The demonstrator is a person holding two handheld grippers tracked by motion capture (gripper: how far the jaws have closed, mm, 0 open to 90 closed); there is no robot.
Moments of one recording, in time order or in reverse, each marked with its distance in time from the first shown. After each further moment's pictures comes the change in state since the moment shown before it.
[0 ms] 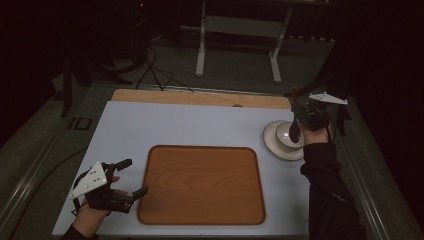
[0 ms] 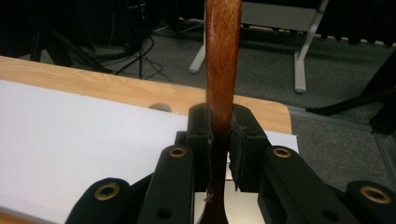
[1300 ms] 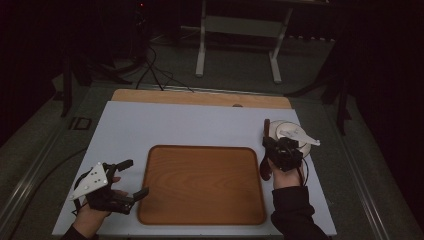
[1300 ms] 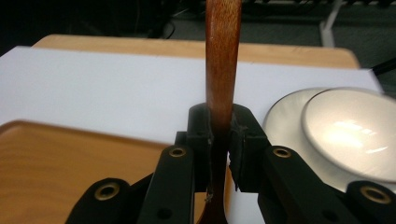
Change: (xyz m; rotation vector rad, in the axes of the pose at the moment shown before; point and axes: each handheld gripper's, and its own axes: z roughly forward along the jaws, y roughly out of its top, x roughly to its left) left arm -0.002 0.000 0.001 0.000 -0.014 0.014; right arm 0.123 -0.059 -0.064 0.062 0.042 0.093
